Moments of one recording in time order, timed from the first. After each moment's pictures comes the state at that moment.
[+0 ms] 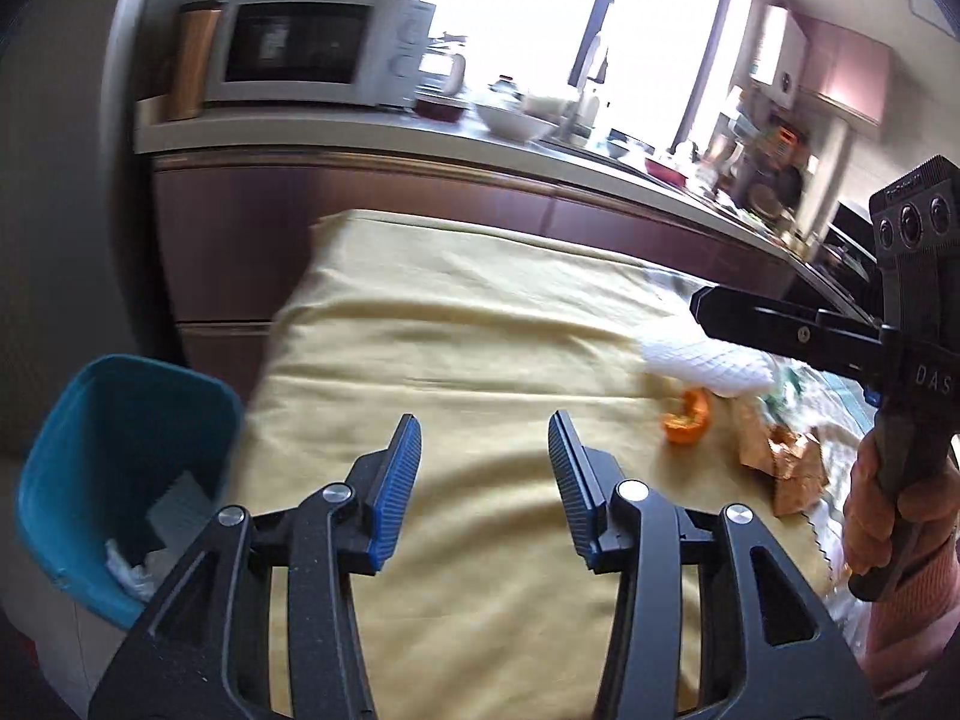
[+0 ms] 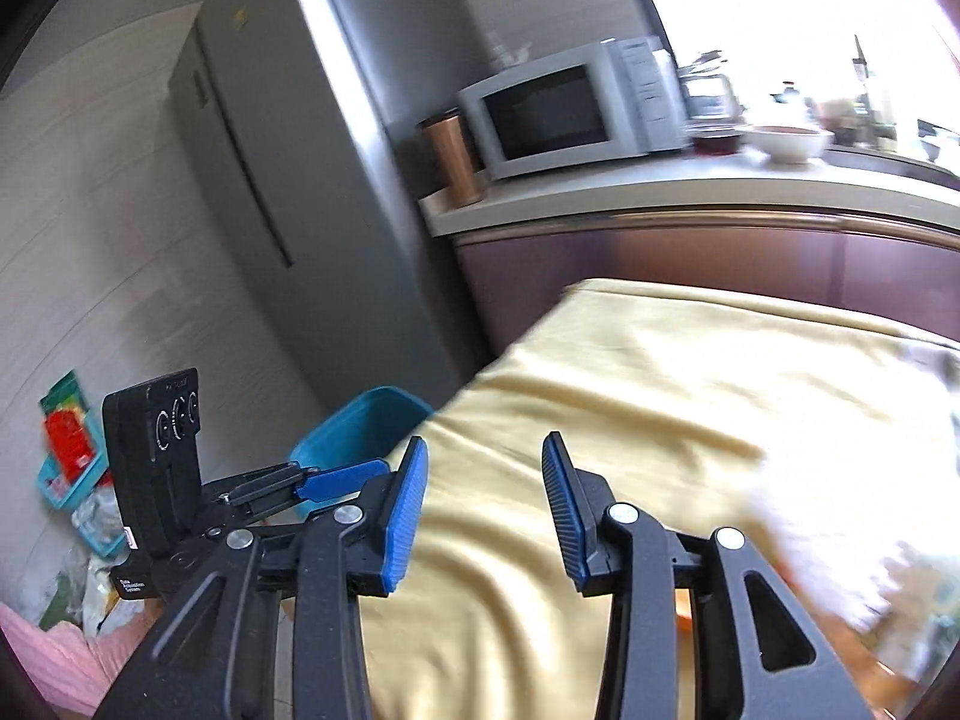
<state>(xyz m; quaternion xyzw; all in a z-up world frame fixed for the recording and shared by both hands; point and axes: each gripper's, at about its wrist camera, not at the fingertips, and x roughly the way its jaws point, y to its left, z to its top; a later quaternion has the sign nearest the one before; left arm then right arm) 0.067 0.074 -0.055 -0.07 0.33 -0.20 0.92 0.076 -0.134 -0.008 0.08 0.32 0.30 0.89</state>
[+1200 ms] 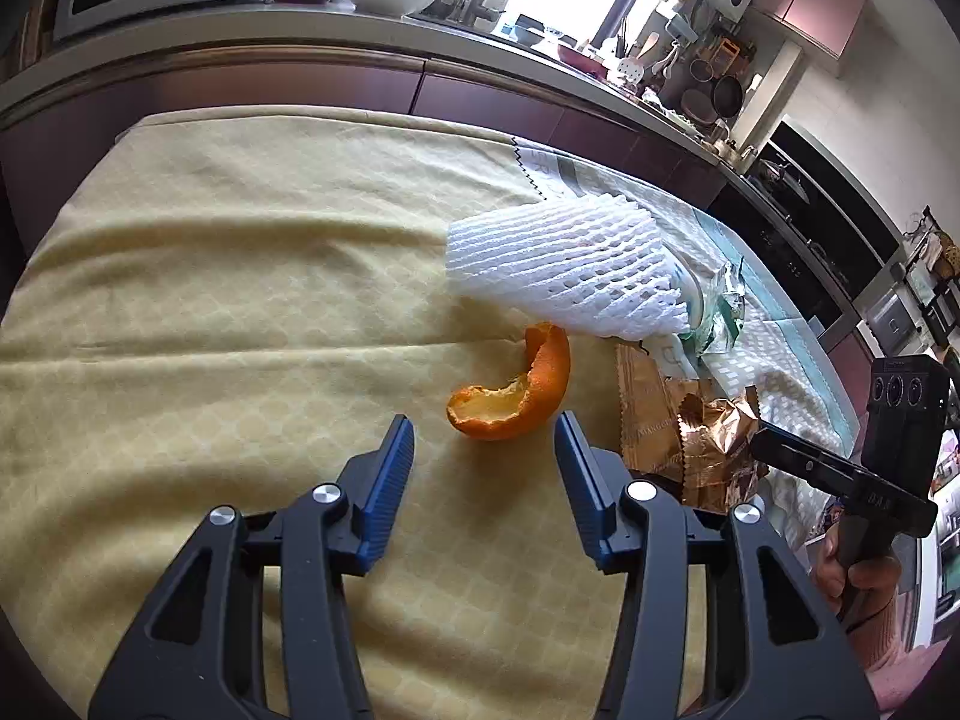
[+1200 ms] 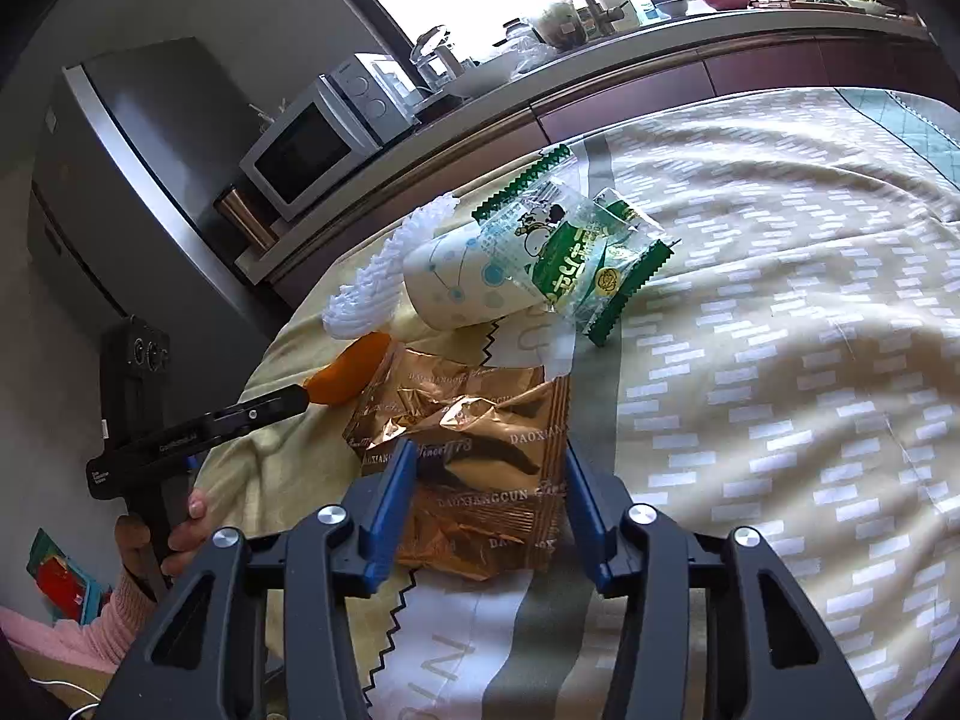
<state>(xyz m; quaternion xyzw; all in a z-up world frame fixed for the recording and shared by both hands) 0.103 -0.065 -0.093 -0.06 0.44 -0.30 0.84 -0.011 -0.335 -0.104 0.23 0.37 0.14 0.89</state>
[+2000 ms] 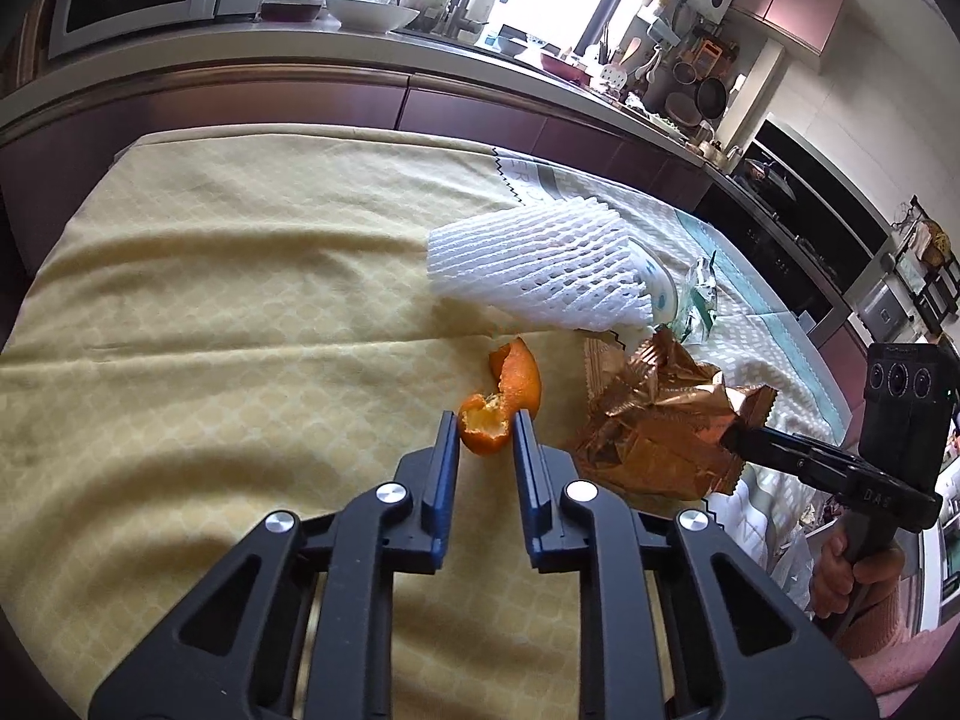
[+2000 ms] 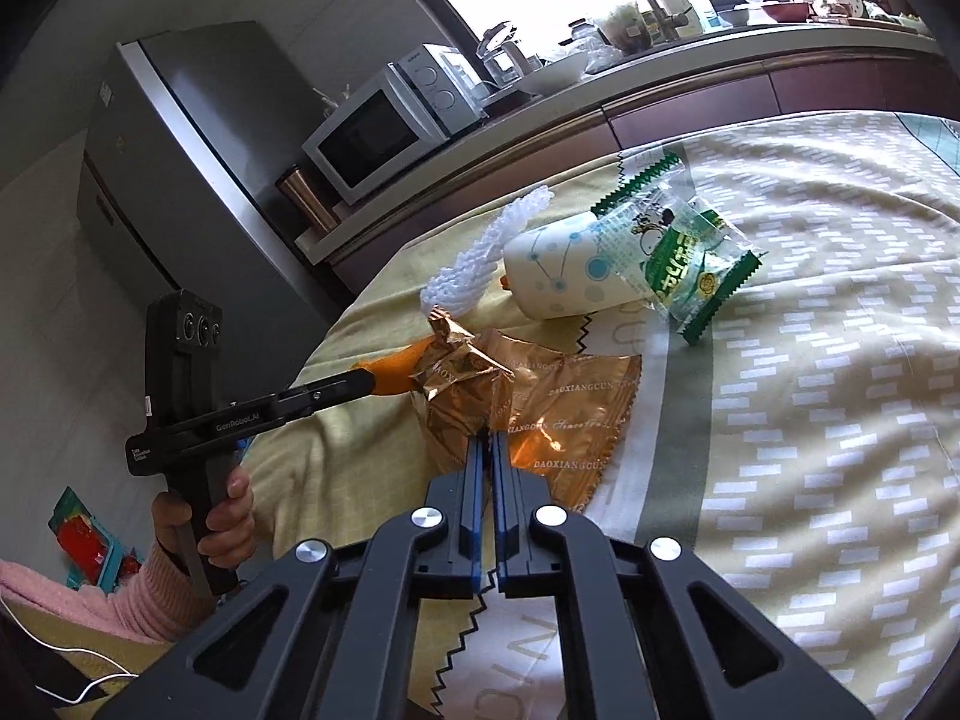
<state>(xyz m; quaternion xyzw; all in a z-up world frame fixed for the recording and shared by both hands) 0.082 -0.066 -0.083 -0.05 0.42 -0.31 0.85 -0.022 -0.309 -0.087 0.22 0.35 0.21 0.89</state>
